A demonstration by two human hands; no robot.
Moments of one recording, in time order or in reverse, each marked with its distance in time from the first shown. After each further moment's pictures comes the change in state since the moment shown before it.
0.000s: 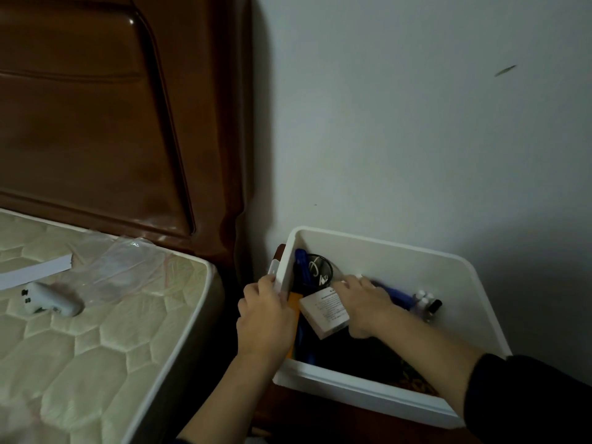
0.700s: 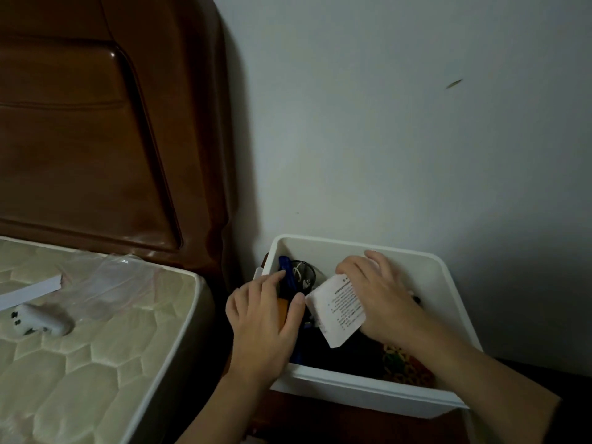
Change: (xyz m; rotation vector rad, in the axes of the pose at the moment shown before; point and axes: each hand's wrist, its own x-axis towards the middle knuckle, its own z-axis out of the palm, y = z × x) left_hand -0.029 0.008 0.000 0.059 0.125 0.386; right_hand -0.073 0.045 -0.002 0.223 0.569 -0.144
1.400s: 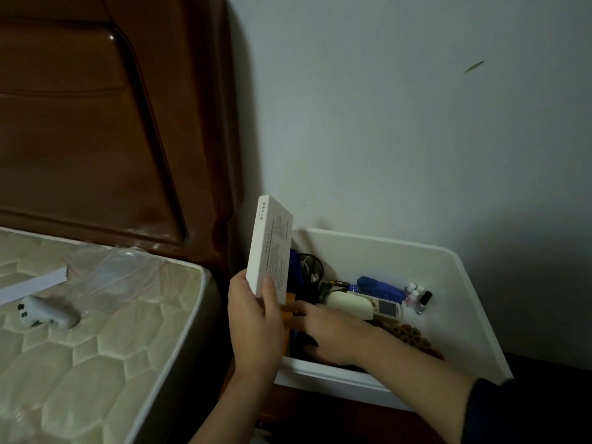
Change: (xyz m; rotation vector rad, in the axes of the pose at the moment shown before) left_hand 0.004 -0.014 0.012 -0.523 0.290 -0.255; right_hand 0.030 -0.069 0.061 0.165 -0.370 -0.322
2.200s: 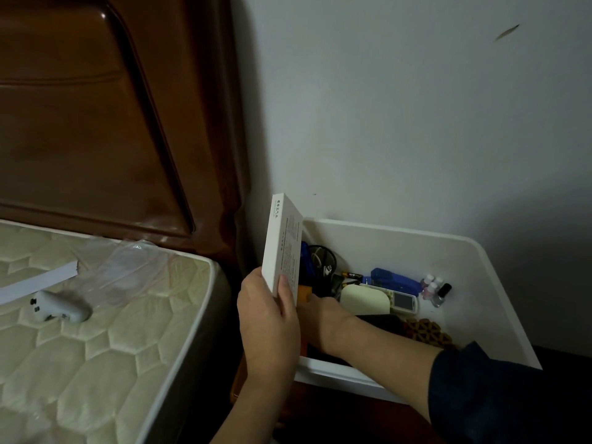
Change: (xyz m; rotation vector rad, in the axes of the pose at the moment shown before) left_hand -0.003 -0.009 0.007 0.197 0.039 0.108; right_hand 0.051 -0.025 0.007 -0.346 -0.224 0.119
